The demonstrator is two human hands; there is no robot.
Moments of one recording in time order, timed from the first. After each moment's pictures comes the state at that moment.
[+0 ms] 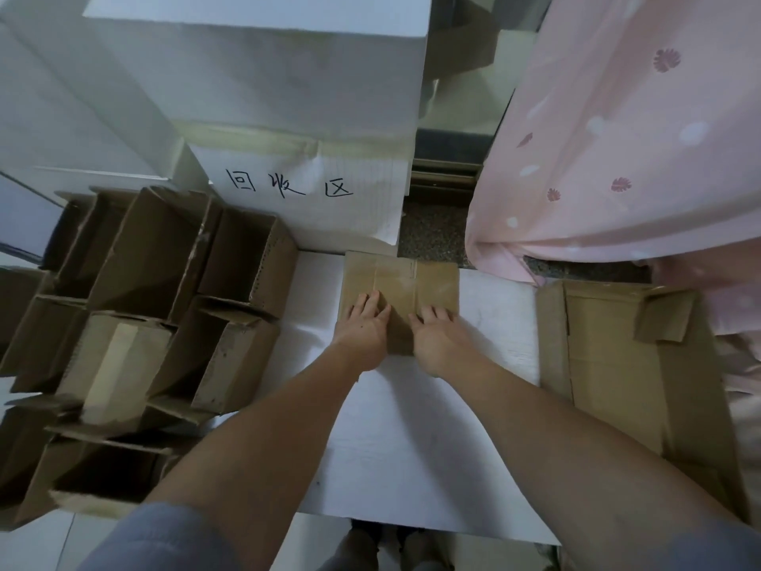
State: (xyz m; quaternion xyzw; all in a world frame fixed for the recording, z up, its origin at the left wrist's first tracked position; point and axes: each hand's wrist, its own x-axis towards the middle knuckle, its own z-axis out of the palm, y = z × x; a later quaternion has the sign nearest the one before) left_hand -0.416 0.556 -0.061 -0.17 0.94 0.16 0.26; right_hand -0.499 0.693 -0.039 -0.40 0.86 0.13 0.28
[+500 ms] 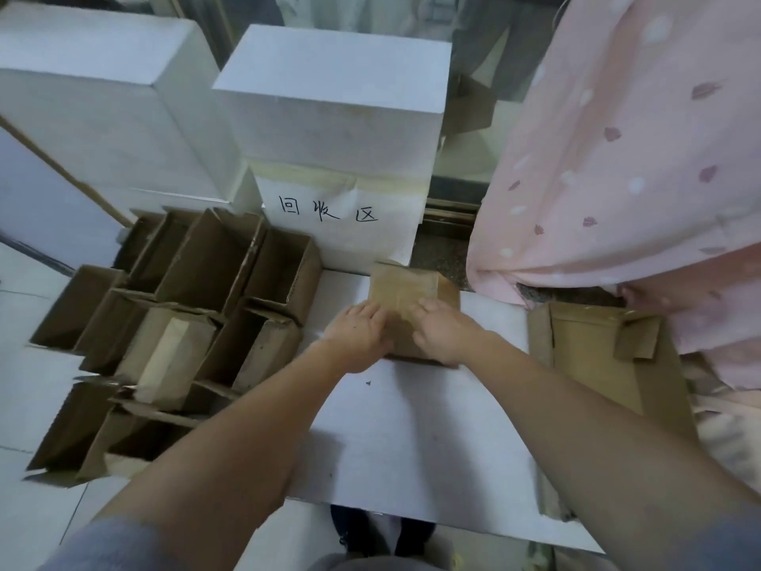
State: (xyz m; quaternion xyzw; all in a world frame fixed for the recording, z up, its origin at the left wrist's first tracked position) left_hand -0.373 0.533 0.038 -0.10 0.97 0.14 0.19; right_hand -0.502 0.689 0.056 -0.46 0.84 0.03 0.28
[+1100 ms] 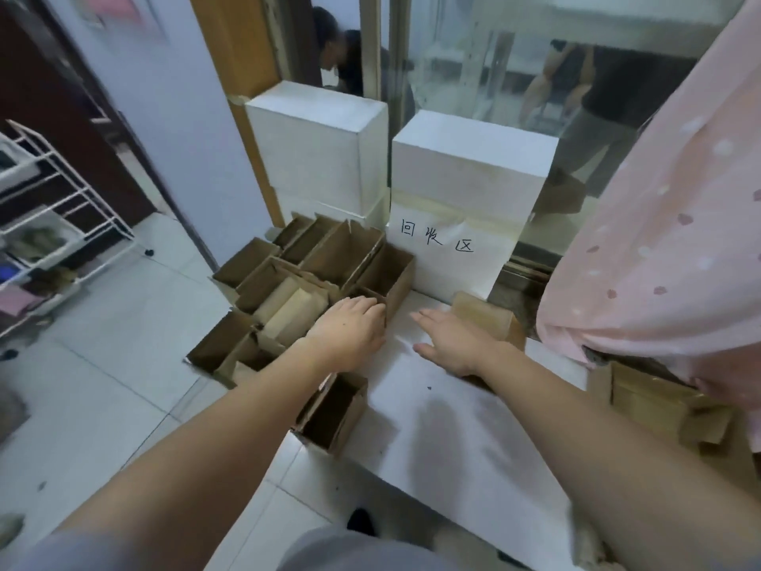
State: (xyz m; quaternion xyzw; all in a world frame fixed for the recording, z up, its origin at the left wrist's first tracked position) left_hand -0.198 0.503 0.139 -0.23 0.97 0.07 0.07; right_hand -0.386 0.645 0.143 -0.62 0.76 0.01 0.21
